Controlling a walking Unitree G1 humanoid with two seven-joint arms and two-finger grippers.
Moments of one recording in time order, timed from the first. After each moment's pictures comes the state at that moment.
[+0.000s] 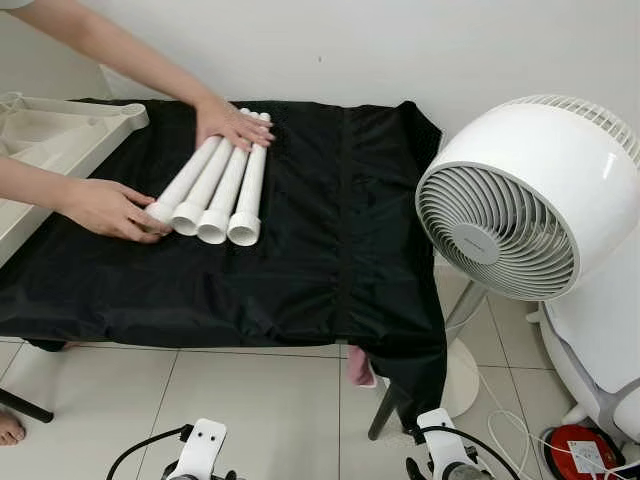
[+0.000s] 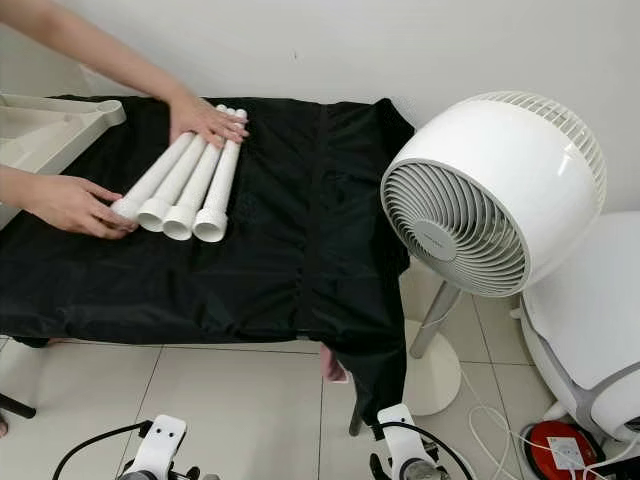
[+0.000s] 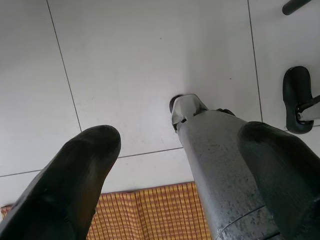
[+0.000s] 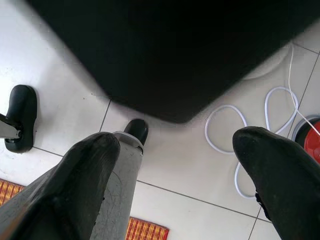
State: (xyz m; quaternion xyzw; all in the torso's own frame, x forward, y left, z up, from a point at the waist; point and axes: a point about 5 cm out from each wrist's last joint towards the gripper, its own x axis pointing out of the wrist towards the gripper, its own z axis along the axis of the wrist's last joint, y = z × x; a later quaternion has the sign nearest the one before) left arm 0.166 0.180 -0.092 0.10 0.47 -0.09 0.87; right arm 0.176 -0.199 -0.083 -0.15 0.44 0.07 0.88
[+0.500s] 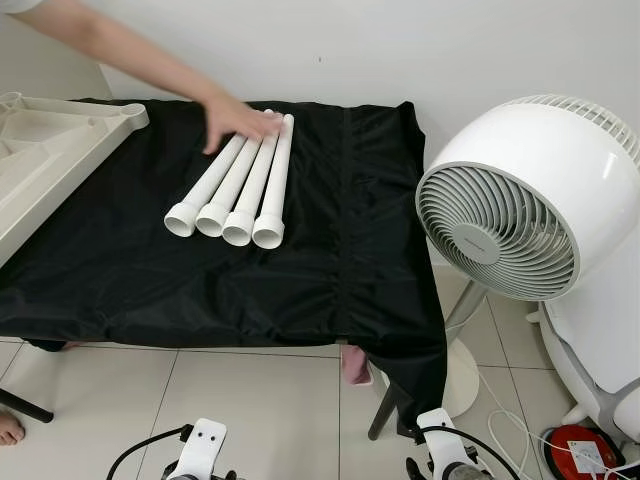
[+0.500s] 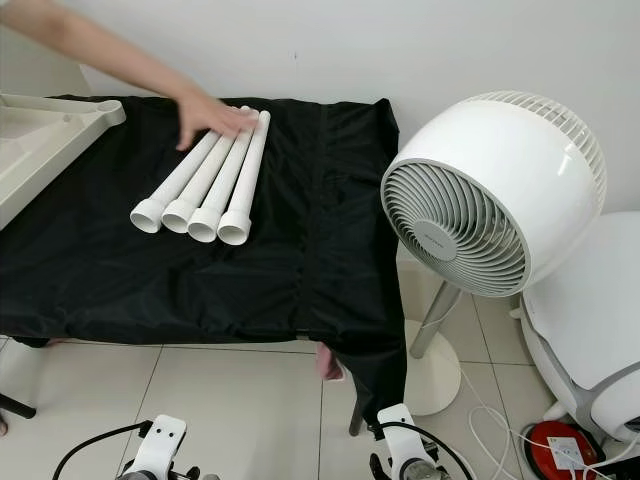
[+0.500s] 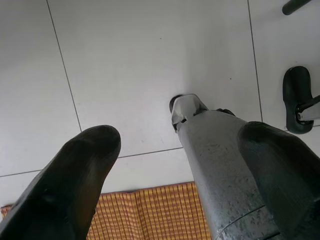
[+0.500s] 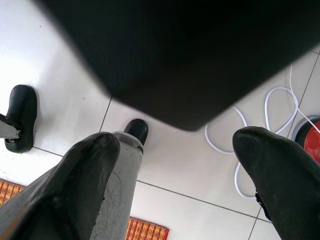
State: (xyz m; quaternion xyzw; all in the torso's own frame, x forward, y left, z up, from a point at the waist) left arm 0.166 0.180 -0.092 0.10 0.47 -0.09 0.87; right arm 0.176 -0.199 -0.083 -0.15 0.44 0.07 0.88
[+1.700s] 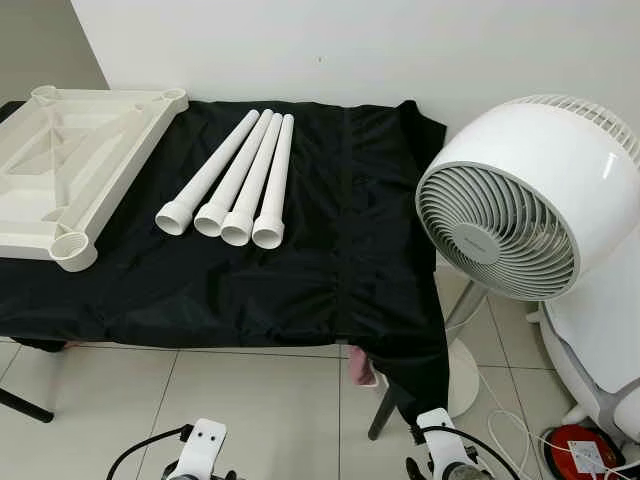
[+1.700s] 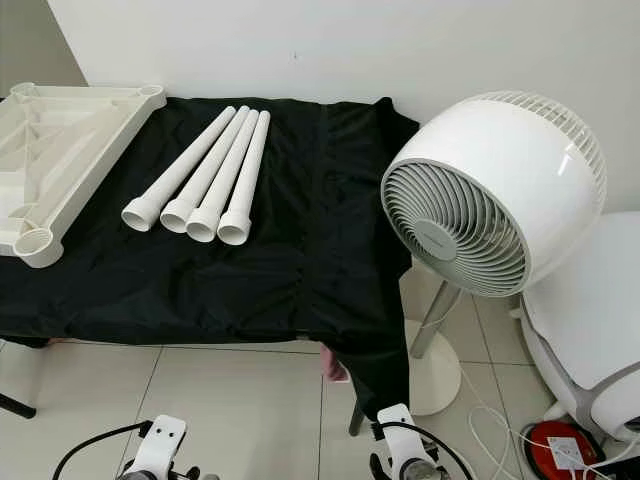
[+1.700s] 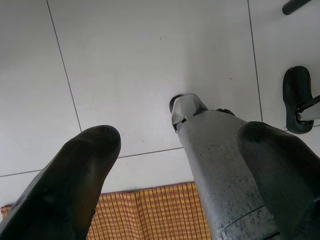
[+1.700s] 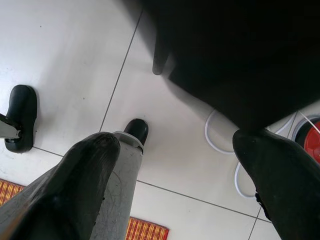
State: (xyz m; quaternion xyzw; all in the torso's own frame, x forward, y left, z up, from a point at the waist) left arm 0.166 0.180 -0.092 0.10 0.47 -0.09 0.87; right arm 0.176 -0.199 -0.083 -0.15 0.44 0.07 0.88
